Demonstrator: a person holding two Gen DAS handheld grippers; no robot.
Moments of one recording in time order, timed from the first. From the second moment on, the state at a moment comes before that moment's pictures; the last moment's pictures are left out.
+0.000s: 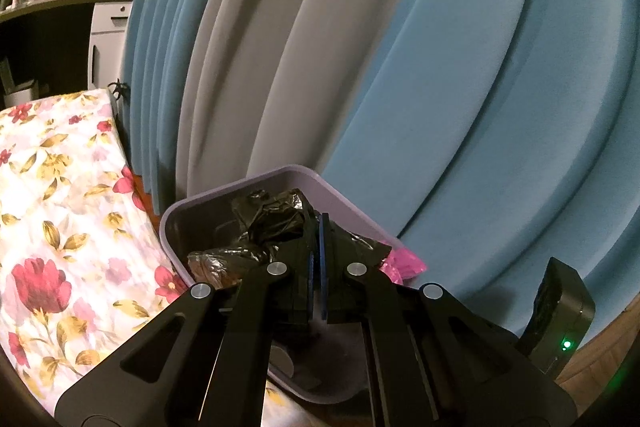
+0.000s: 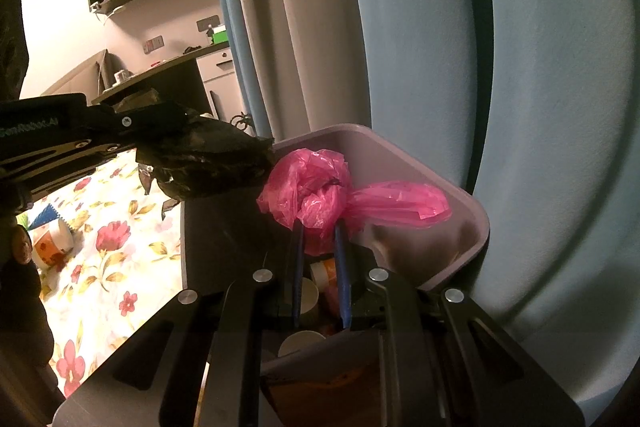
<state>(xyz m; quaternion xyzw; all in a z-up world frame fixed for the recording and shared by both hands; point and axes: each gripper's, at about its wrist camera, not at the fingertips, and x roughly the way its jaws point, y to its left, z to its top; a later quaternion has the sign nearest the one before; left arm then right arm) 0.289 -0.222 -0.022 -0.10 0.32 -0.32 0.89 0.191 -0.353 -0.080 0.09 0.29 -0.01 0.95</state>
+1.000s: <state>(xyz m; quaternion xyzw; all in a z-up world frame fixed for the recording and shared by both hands) 0.251 -0.153 -0.021 -0.08 0.27 -0.18 0.94 0.176 -0.362 -0.075 0.09 0.27 -0.03 0.96</state>
